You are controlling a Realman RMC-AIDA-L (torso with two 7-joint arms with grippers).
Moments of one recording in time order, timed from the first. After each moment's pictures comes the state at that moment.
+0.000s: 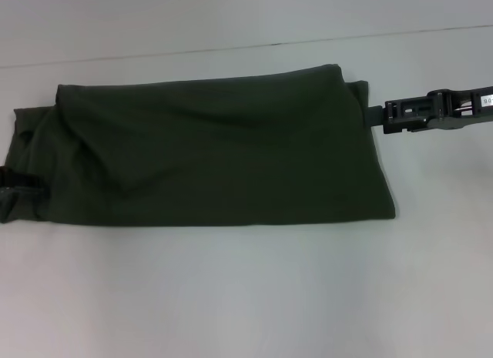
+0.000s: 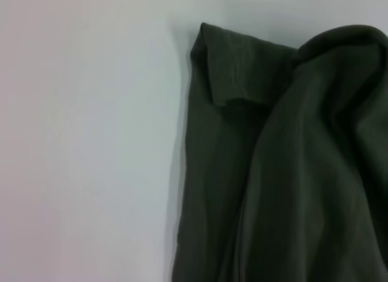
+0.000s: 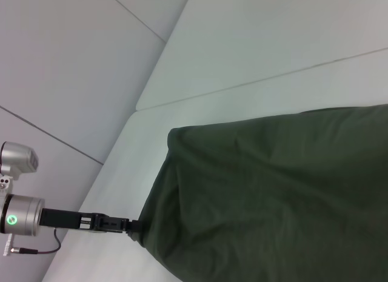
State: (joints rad) left arm -0.77 -1.92 0.63 0.62 2.76 1.28 -2.67; right arm 0.58 1.91 -0.64 -0.83 -2.13 -1.69 2.33
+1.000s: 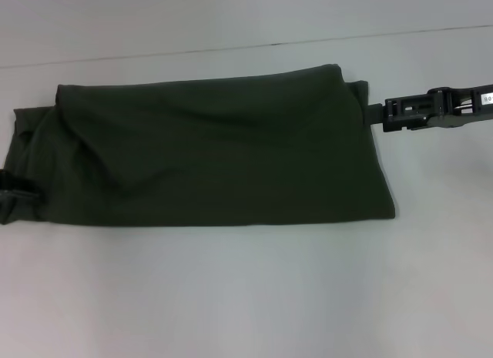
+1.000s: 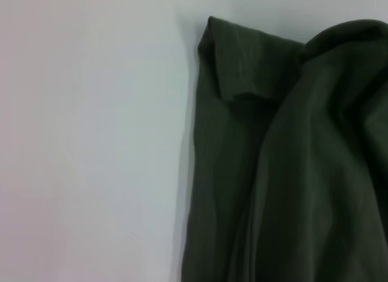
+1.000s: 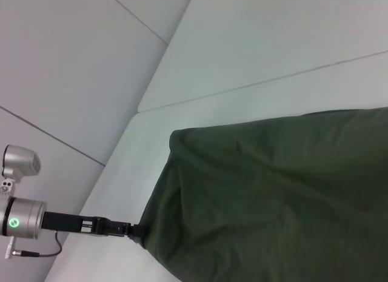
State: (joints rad) left arm -0.77 -1.93 0.63 0.63 2.77 1.29 -2.68; right arm 0.58 1.91 -0.64 -0.83 -2.12 -1.69 2.33
